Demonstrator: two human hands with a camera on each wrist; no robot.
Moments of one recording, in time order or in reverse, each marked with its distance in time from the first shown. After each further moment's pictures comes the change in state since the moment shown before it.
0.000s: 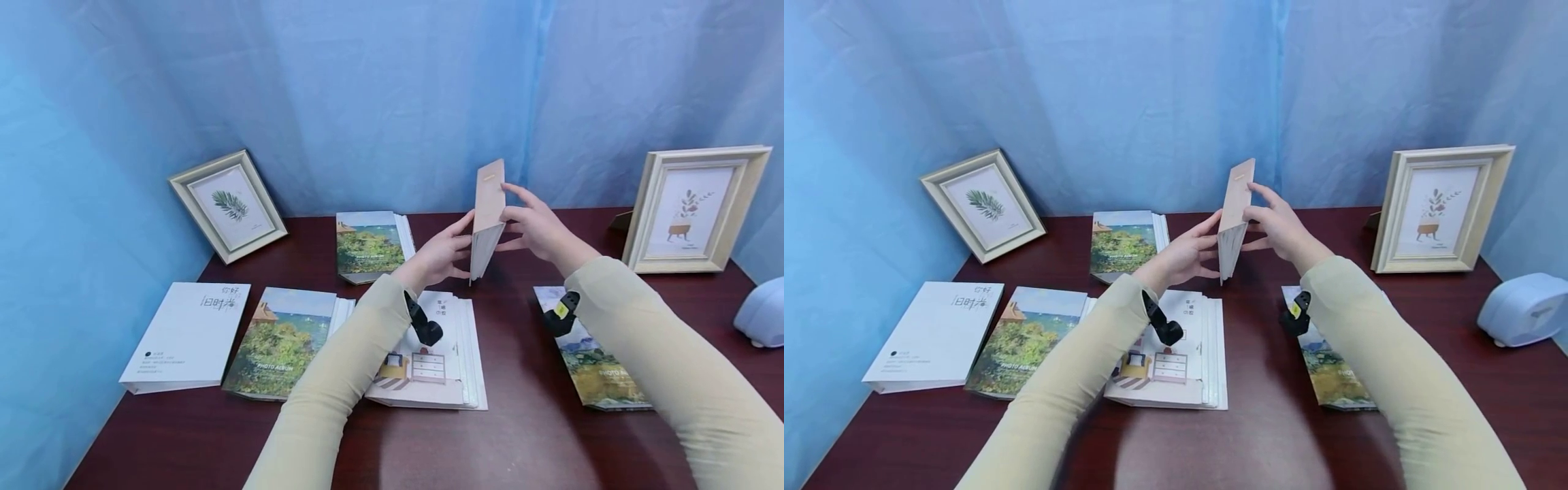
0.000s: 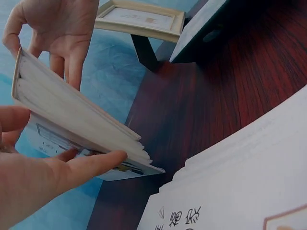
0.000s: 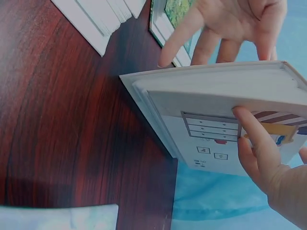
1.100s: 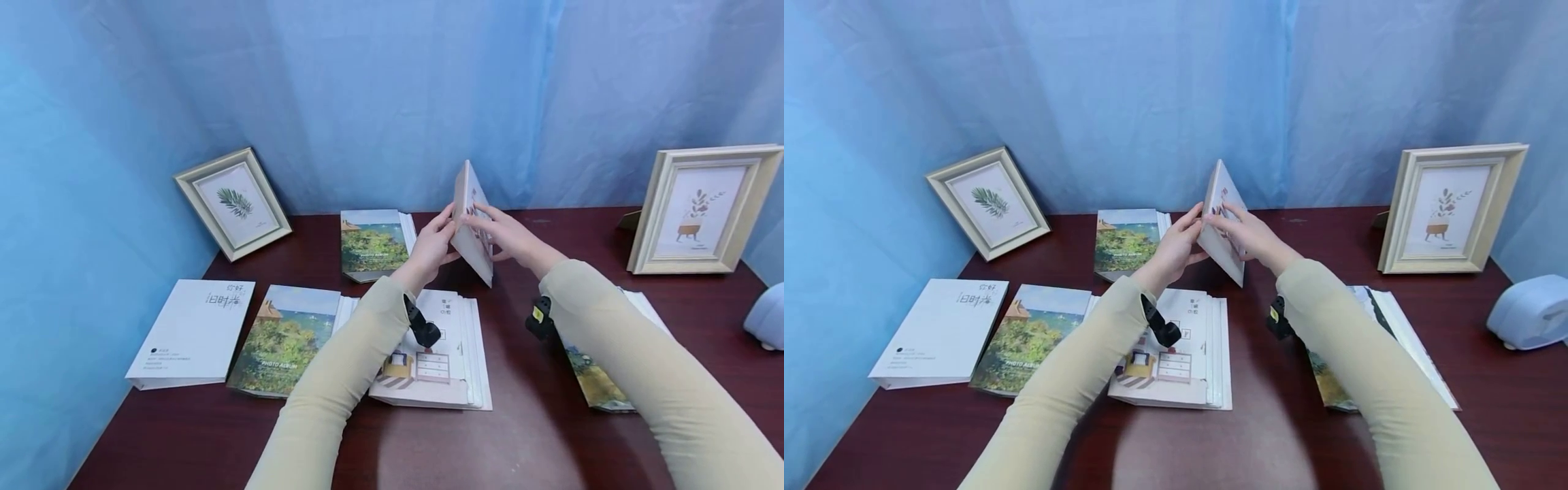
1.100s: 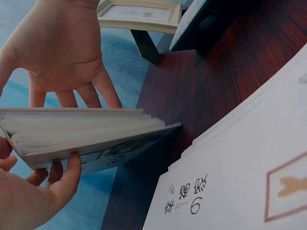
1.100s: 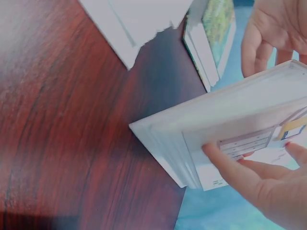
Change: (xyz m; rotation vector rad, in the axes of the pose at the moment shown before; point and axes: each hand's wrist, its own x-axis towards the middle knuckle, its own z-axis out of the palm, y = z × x) left_hand -0.007 0.001 -0.011 0.024 0.259 0.165; right_hand 0.020 0.015 0.032 -0.398 -0.073 0.071
